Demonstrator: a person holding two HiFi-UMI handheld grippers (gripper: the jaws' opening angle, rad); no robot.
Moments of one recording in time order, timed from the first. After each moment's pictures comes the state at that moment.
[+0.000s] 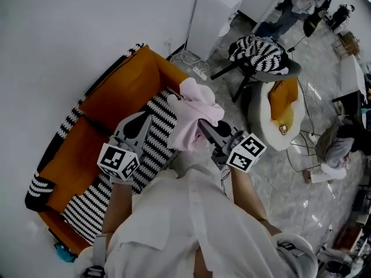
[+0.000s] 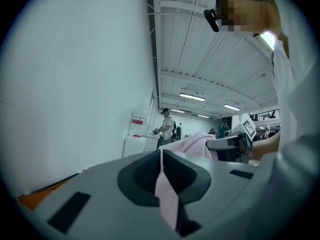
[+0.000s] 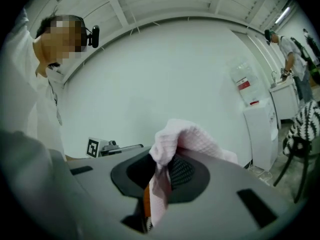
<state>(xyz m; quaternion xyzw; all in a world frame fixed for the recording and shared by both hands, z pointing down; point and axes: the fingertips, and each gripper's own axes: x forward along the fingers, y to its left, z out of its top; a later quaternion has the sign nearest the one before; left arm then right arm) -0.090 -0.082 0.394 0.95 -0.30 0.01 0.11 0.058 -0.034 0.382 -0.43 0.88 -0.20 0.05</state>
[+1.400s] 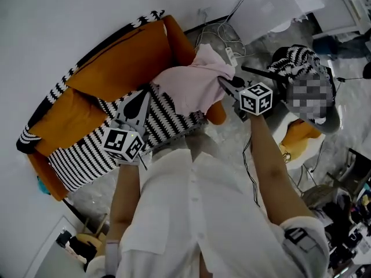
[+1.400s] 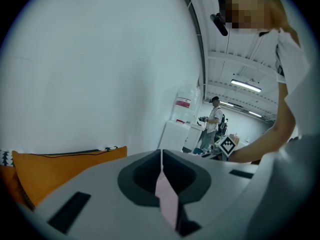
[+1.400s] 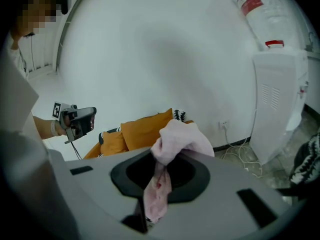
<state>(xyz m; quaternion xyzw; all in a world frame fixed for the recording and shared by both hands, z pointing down) -0.027 -0.285 0.535 0.82 -0.53 0.05 0.22 0.202 -0.367 0.661 -0.26 0.89 -0.31 -0.21</state>
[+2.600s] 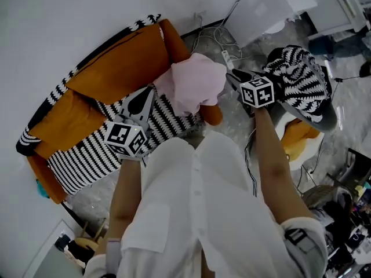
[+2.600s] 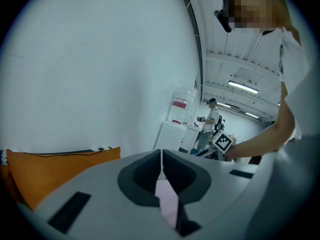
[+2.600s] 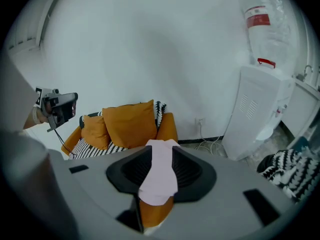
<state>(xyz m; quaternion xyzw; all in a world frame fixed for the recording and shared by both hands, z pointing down) 0.001 -0.286 0.534 0.83 -0.51 0.05 0.22 0.266 -0.383 0.665 -0.33 0.84 -0.27 -0.33</state>
